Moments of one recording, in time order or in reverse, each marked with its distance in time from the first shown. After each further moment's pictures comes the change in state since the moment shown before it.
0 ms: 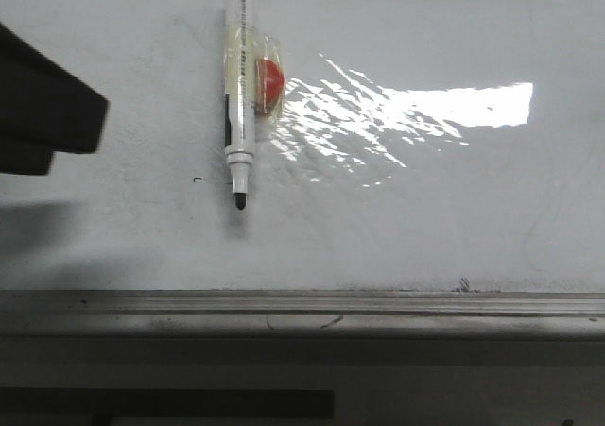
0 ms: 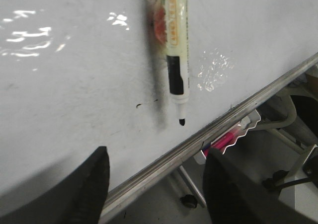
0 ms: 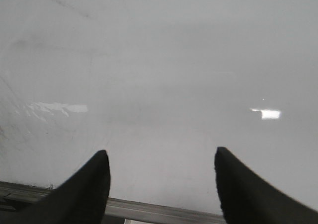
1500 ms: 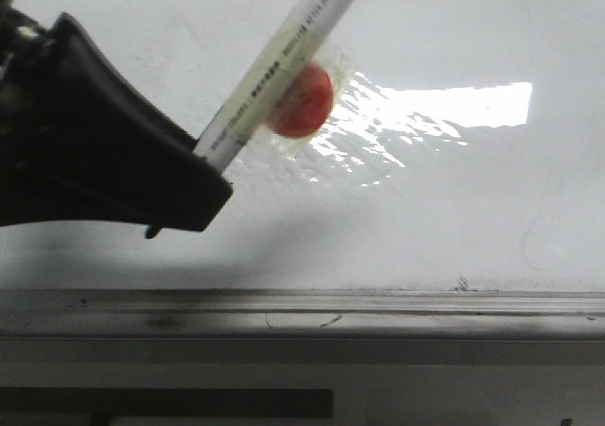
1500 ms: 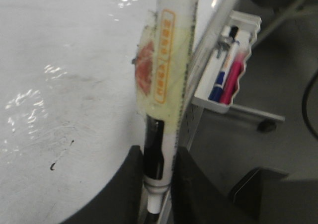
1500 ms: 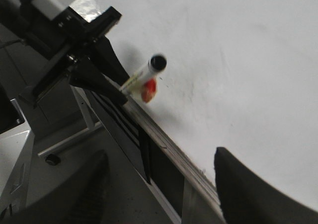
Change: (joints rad) left arm -0.249 0.141 -0.103 0.356 -0.046 0.315; right arm 0.004 0.152 -0.001 0.797 0.094 -0.941
